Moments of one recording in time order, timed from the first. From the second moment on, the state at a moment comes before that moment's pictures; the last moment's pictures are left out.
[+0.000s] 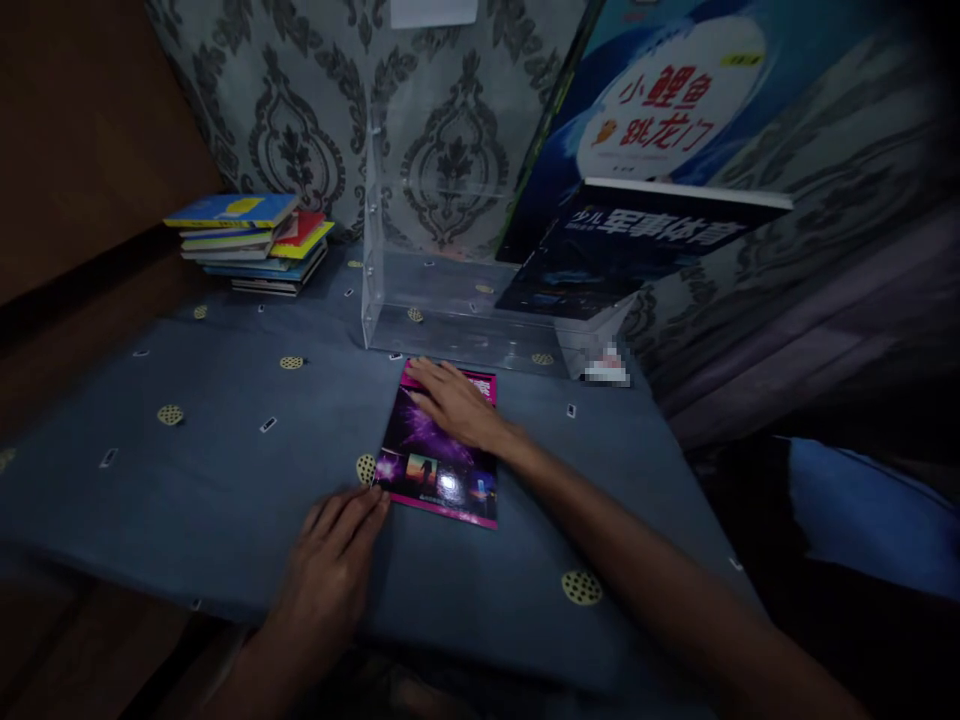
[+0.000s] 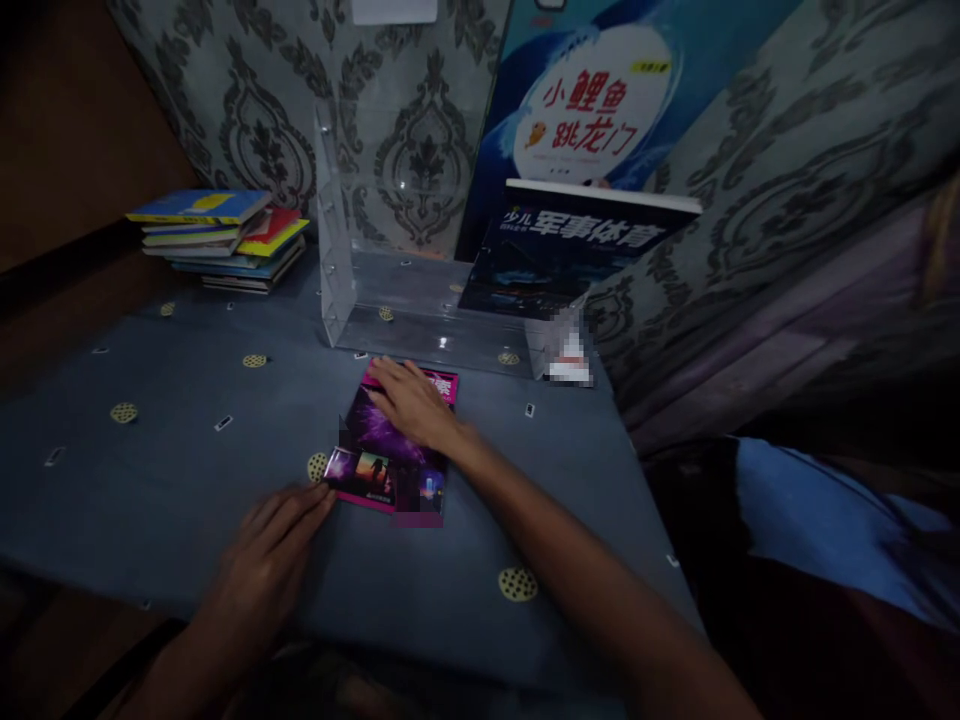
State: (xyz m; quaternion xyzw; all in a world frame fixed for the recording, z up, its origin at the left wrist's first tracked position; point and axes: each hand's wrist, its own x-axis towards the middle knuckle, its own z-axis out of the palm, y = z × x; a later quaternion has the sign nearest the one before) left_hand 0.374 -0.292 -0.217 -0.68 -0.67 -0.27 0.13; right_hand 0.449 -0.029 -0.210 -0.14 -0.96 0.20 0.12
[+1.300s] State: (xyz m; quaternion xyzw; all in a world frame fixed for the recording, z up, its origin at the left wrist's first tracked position) left_hand 0.343 -0.141 -0.196 -0.21 -0.49 -0.66 -0.54; right_hand 0.545 -0.078 -0.234 -0.34 -0.85 0.30 0.28
